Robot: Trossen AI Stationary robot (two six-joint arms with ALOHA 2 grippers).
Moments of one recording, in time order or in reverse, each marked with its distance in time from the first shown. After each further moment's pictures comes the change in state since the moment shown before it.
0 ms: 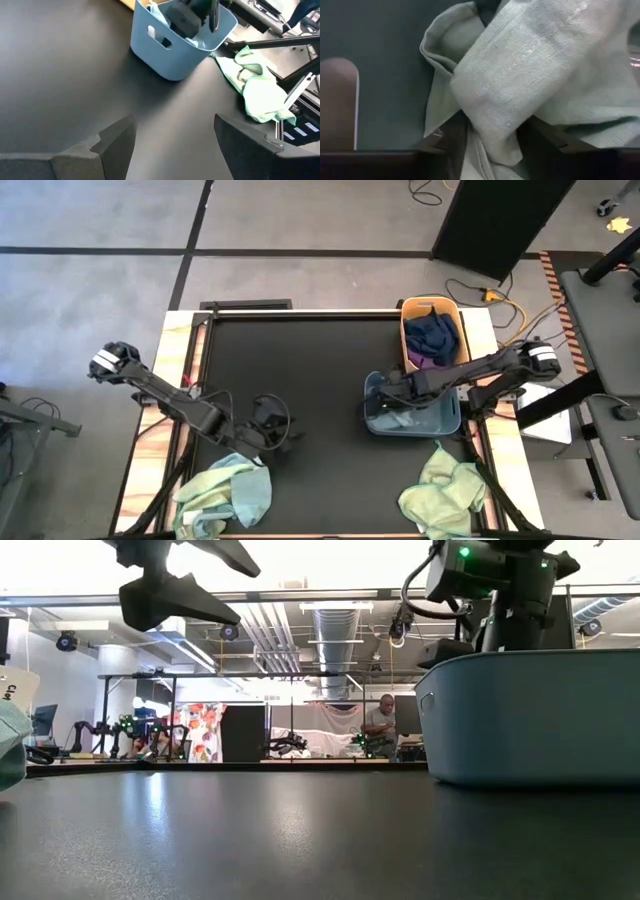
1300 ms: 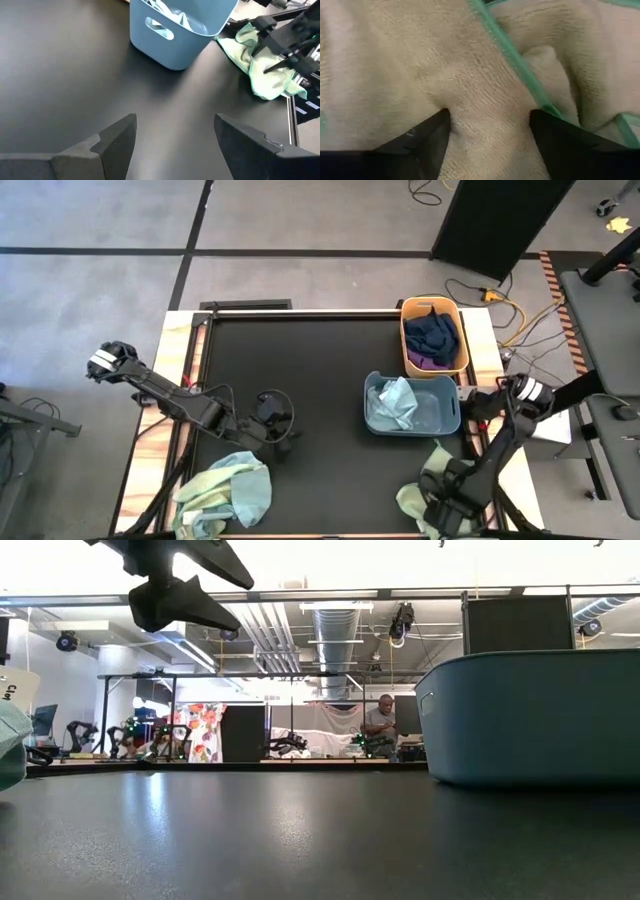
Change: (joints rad) left arm 0.054 -0.033 -0.003 -0.053 0.102 0.140; right arm 0.973 0.277 0.179 -0.154 -0.199 0.117
